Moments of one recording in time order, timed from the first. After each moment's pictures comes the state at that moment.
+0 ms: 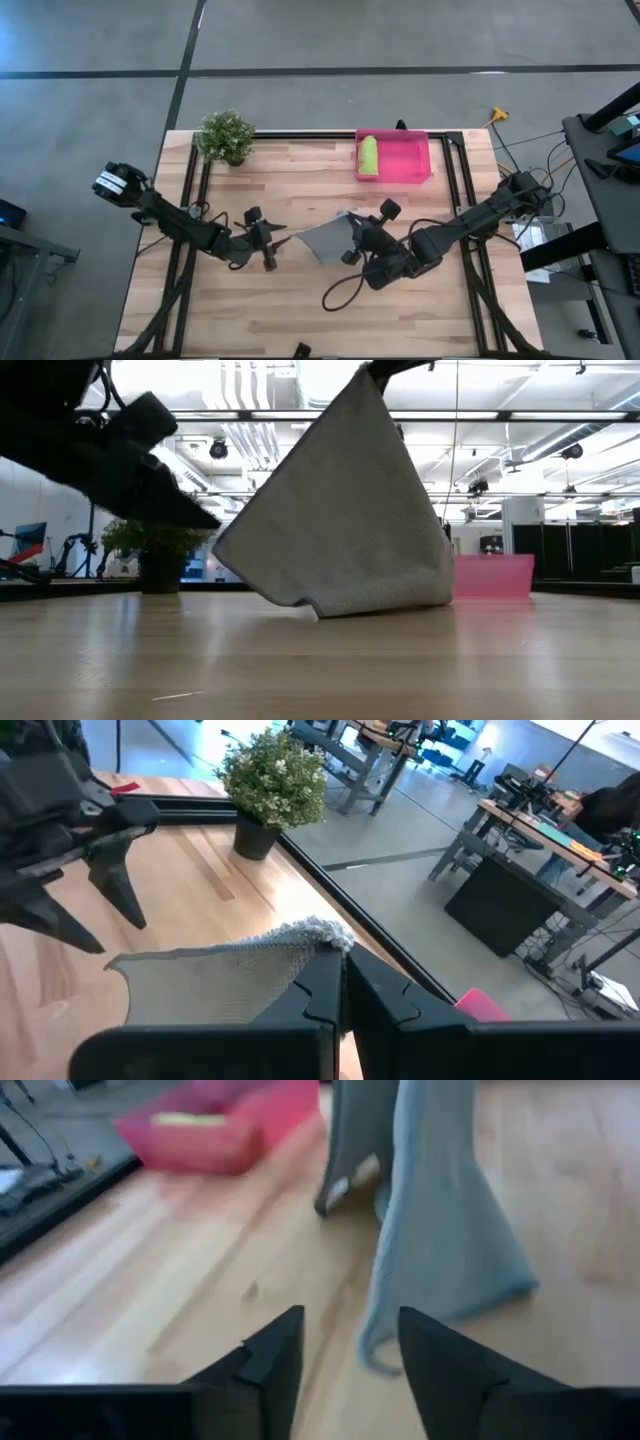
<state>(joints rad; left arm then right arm) -0.44 1.37 0.36 0.50 -0.77 -0.28 0.49 1.64 1.29 -0.47 1.20 0.40</state>
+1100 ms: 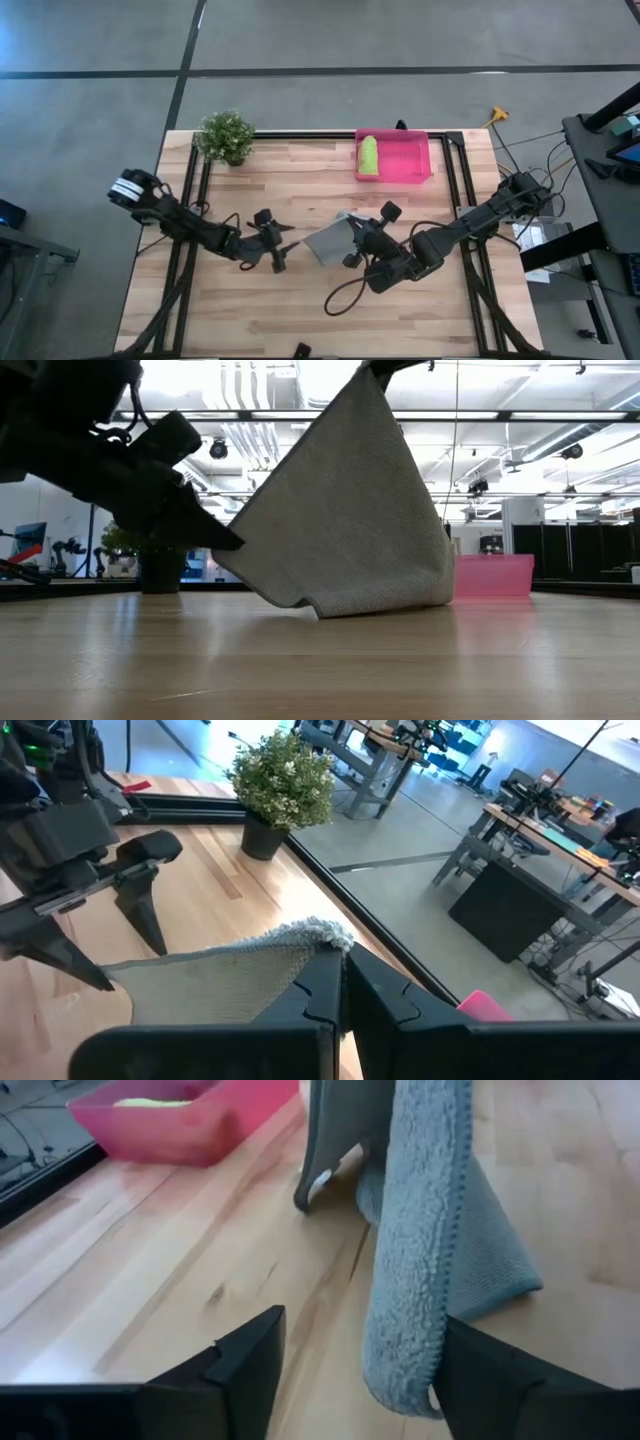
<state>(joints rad) -0.38 1.54 0.41 0.62 -0.69 -0.25 0.51 1.64 1.29 -0.48 1.20 0.40</state>
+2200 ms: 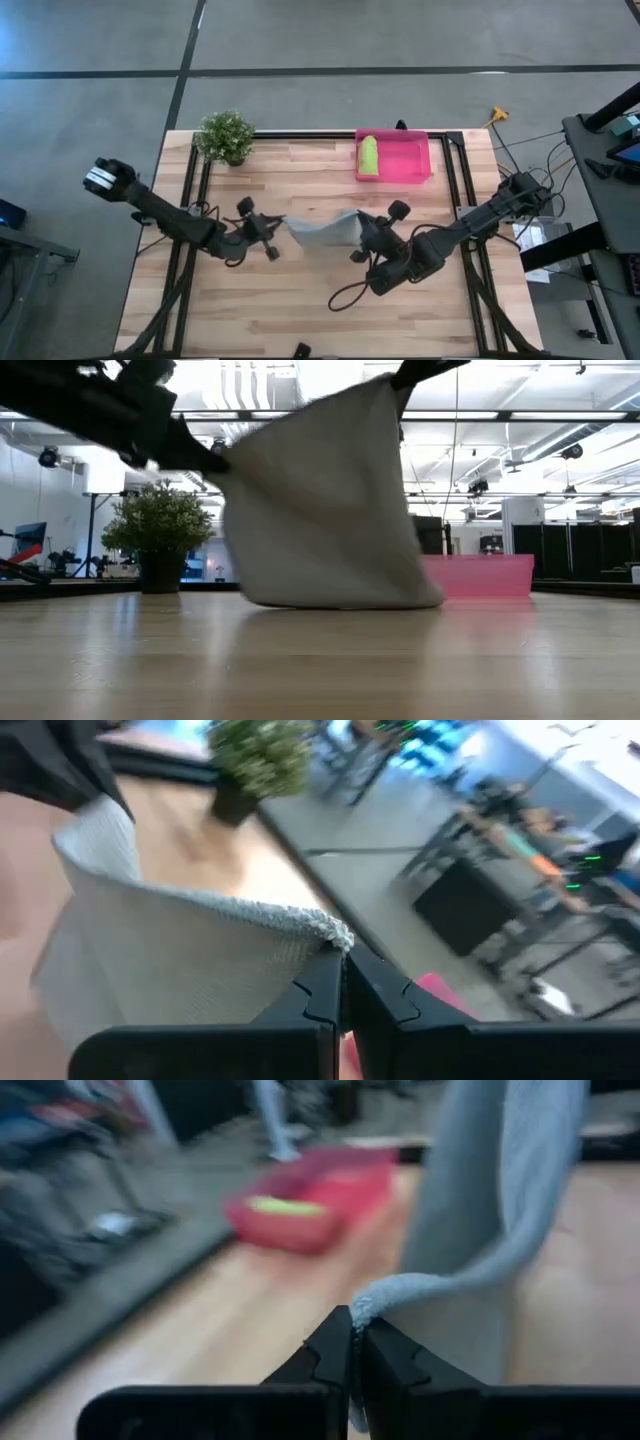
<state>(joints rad) -0.44 1.25 0.44 0.42 -0.97 -0.18 0.52 1.64 1.29 -0.71 1.26 0.51</state>
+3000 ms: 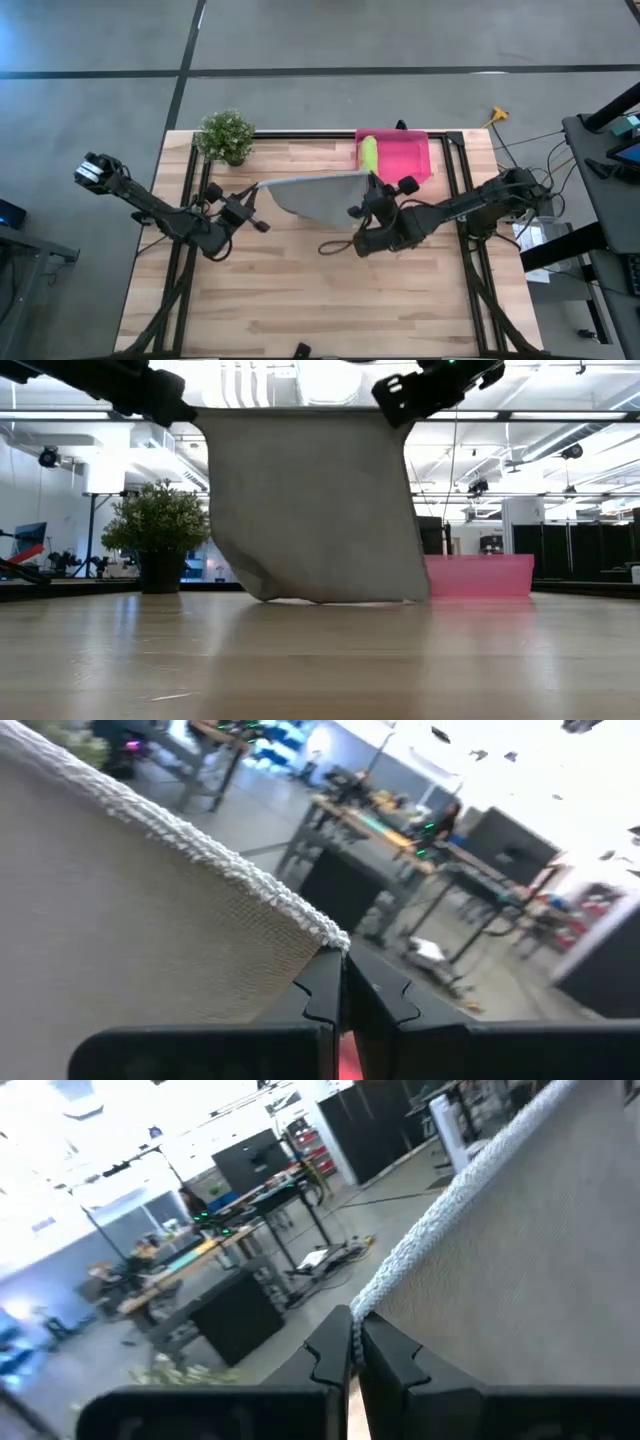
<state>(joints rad) -0.47 1.05 0.49 0.47 -1.51 0.32 0.28 1.64 1.23 -0.83 1.50 0.74</state>
